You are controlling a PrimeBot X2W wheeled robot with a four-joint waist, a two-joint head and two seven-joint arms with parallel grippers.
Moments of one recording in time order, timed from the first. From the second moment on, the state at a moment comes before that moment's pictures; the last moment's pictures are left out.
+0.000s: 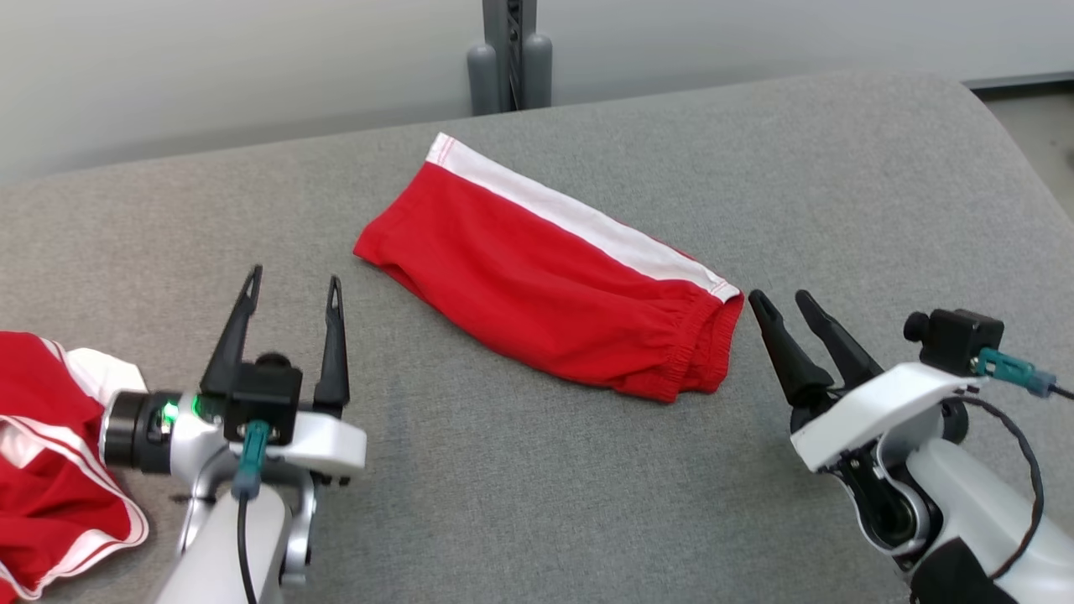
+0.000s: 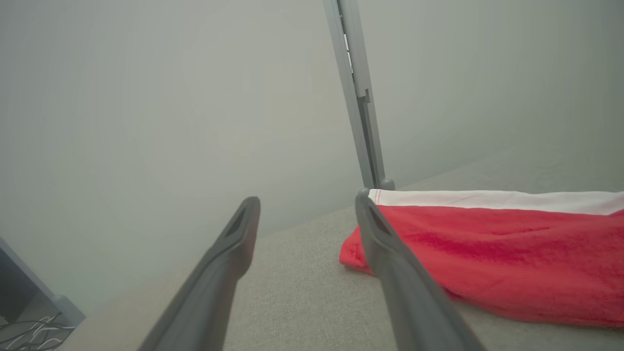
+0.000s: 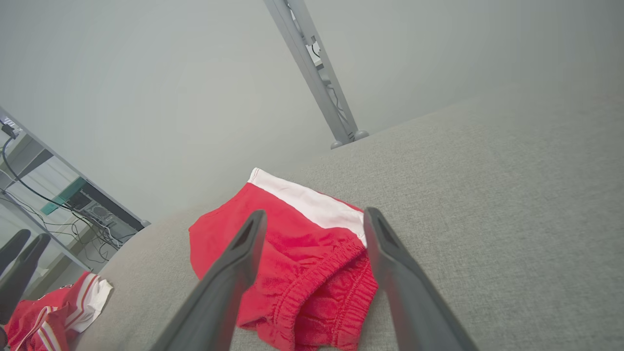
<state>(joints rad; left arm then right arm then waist) -0.37 0.22 -0.34 0.35 -0.11 0.28 -0.26 -0.53 -0.34 0.70 0.48 1.11 0.13 -0.26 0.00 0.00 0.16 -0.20</state>
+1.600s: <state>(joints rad) -0.15 0.11 -0.31 0.27 -0.02 0.25 -0.26 -0.47 -0.20 0.49 0.74 1.25 0.13 -0.19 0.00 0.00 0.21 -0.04</state>
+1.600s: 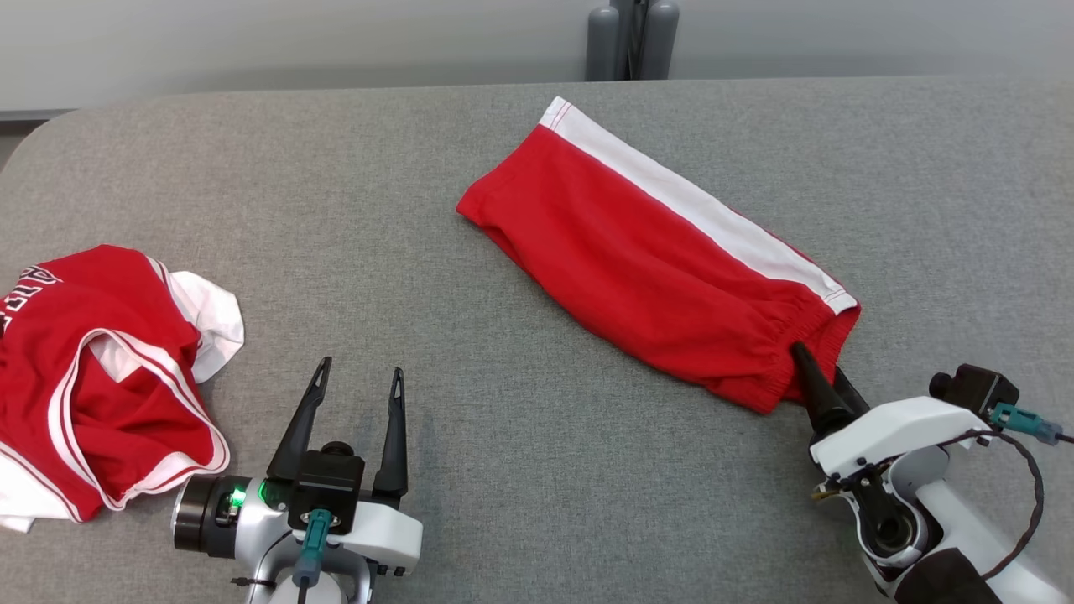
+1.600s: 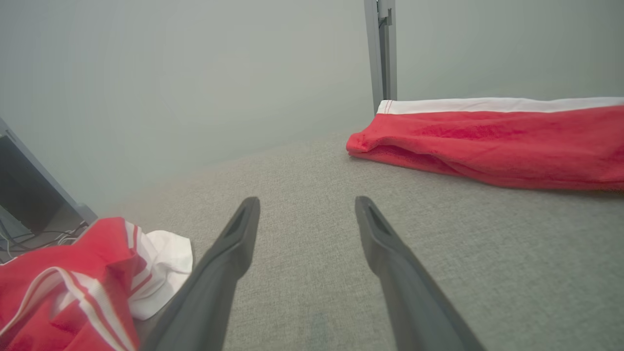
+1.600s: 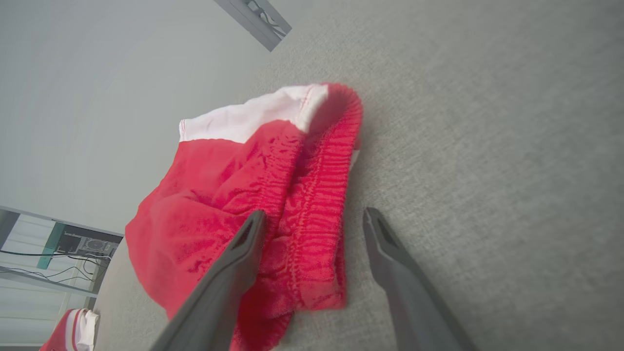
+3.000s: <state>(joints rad) -0.20 0.08 -0.33 0.31 -0.02 0.24 -0.26 -0.61 -0.35 0.73 0.64 1.36 0.13 0.08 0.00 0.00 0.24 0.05</state>
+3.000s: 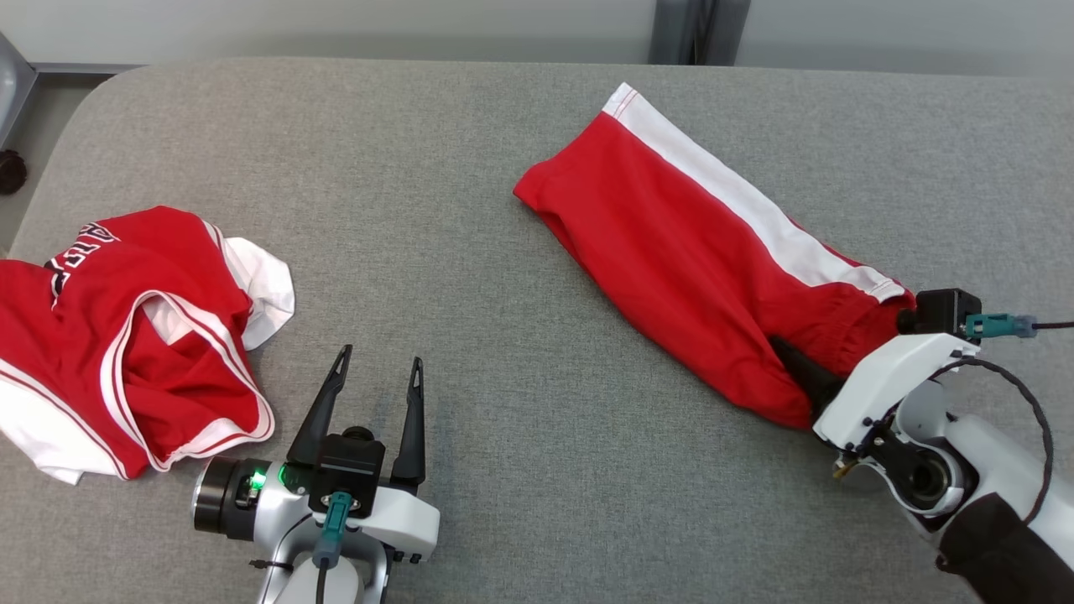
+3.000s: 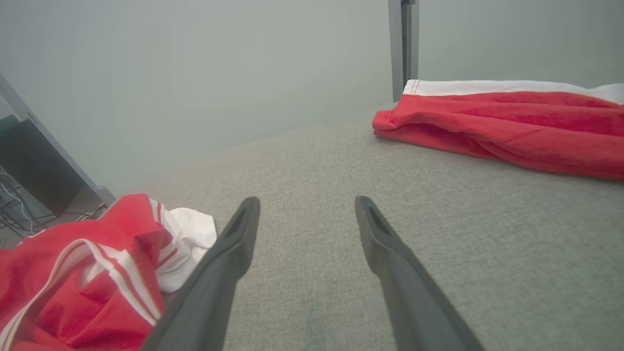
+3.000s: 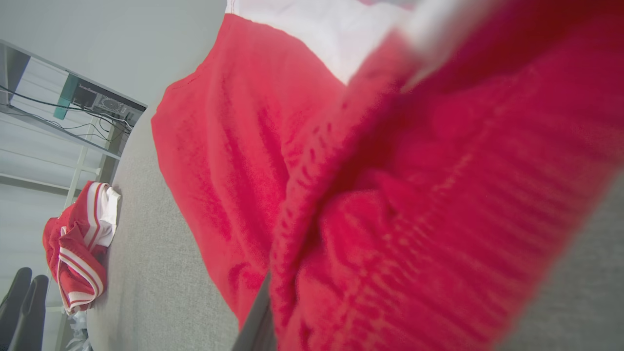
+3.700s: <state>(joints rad) -0.19 0.07 -0.35 0.34 -0.02 0.24 -0.26 -0.75 -0.68 0.95 0.56 1.29 0.13 0.32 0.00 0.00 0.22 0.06</state>
